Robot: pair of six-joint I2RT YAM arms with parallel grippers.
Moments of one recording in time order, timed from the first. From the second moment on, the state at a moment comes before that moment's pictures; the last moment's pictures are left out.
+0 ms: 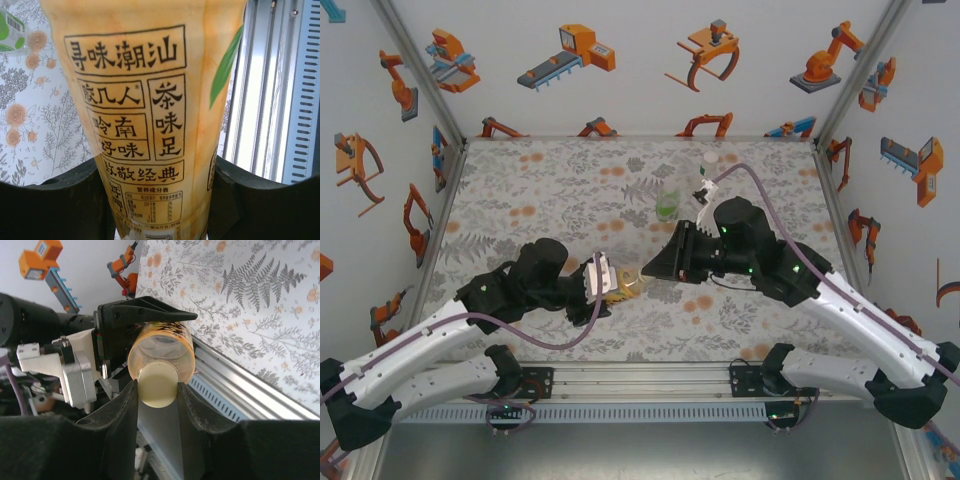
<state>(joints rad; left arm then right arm) -0.97 0.85 0.82 -0.59 0.32 0.40 0.90 1.02 1.18 -0.67 -0.26 1.03</state>
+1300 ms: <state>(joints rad) -0.97 0.83 0.82 -0.55 0.45 0.41 0.90 1.01 1.35 -0.79 -0.67 -0.54</state>
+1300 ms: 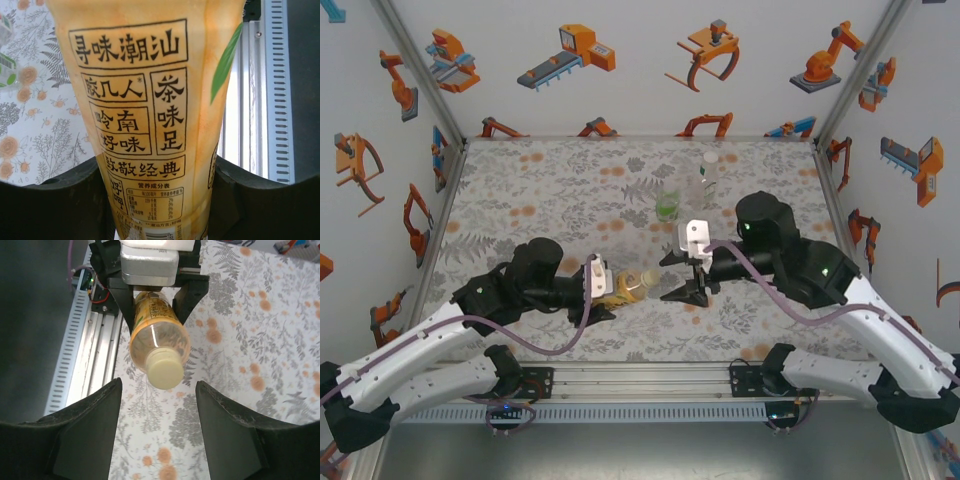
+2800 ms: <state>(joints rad) -0.97 0.85 0.82 -0.60 0.47 0.42 0.90 1.00 1.18 -0.61 -0.59 0.01</state>
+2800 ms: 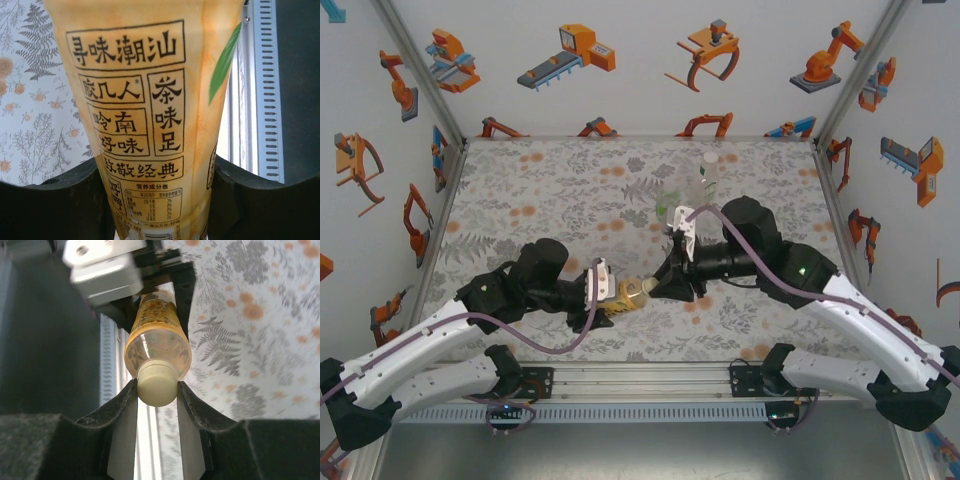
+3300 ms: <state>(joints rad) -0.97 0.87 0.82 -0.59 0.41 0.42 0.90 1.00 1.17 -0.73 -0.31 1.09</state>
